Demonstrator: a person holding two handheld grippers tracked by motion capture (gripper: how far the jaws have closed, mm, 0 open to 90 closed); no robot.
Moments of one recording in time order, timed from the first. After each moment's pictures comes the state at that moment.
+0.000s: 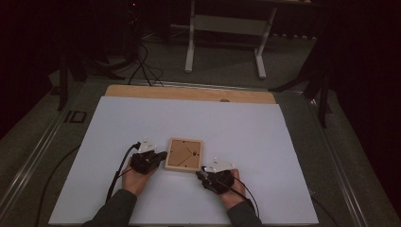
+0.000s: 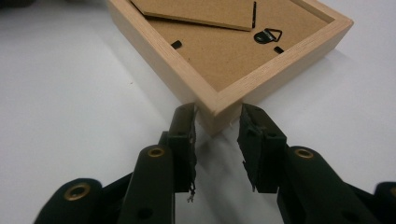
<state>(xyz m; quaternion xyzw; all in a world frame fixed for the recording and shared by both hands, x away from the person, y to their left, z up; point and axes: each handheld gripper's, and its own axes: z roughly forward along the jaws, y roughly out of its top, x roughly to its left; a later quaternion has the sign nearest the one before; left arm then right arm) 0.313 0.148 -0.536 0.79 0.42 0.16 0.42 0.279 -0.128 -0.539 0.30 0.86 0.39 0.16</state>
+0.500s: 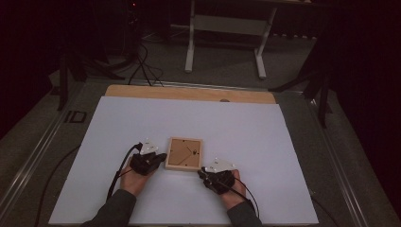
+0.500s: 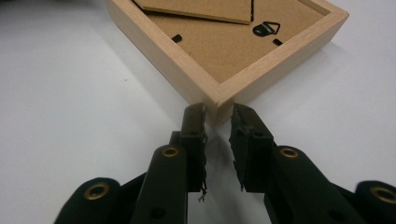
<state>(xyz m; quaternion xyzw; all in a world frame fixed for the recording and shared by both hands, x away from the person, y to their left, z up) 0.309 0.147 -0.534 0.81 0.41 0.16 0.40 0.278 -0.130 -0.539 0.30 0.86 0.38 0.17</state>
